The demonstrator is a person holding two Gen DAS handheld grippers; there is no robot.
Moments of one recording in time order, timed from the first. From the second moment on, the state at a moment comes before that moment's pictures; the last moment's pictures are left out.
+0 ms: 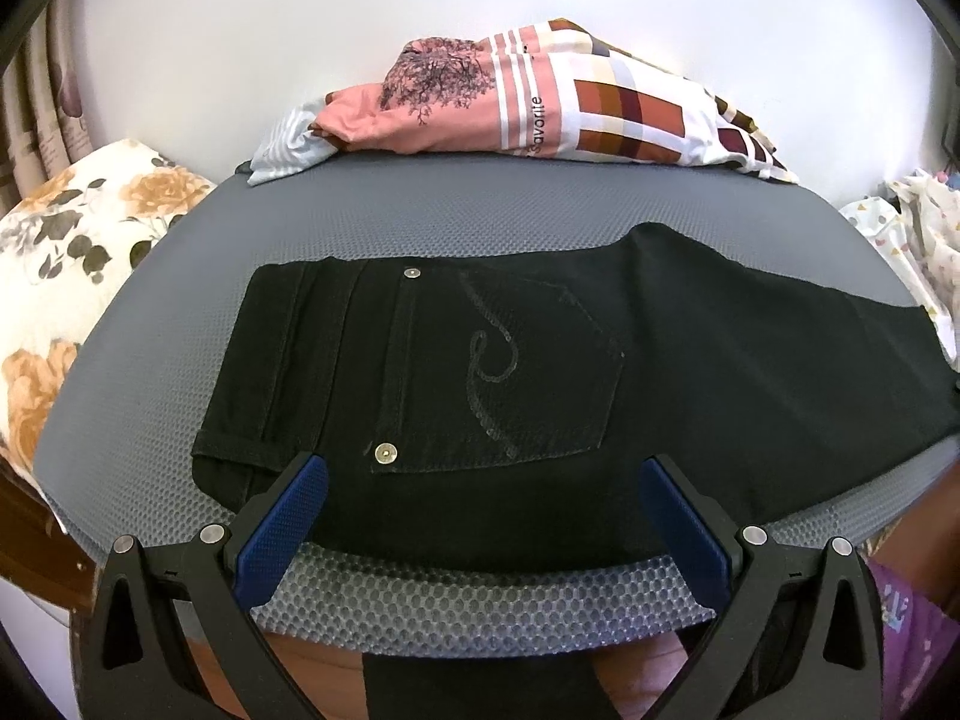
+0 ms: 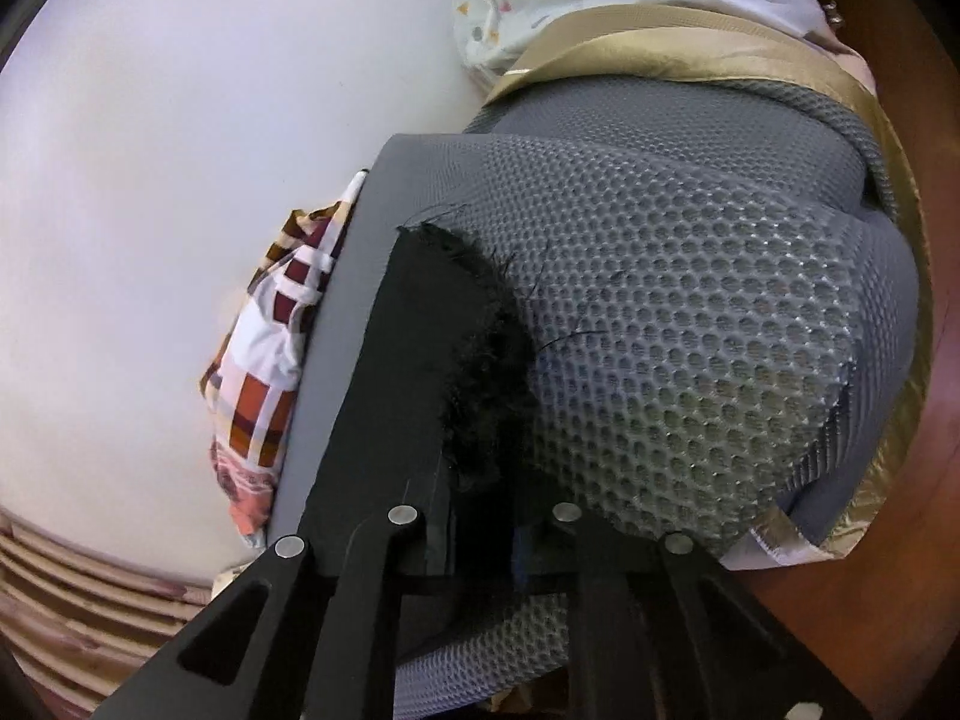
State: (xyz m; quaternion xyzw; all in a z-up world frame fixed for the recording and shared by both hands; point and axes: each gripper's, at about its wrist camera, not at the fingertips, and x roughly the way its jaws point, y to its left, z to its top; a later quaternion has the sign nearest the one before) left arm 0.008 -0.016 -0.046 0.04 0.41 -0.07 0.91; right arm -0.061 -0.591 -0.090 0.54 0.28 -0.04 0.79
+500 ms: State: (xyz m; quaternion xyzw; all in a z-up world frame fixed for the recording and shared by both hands) left arm 0.008 -0.017 -0.039 0.06 0.40 -0.03 0.91; right arm -0.032 -0.569 -0.058 0.52 0.28 -0.03 0.81
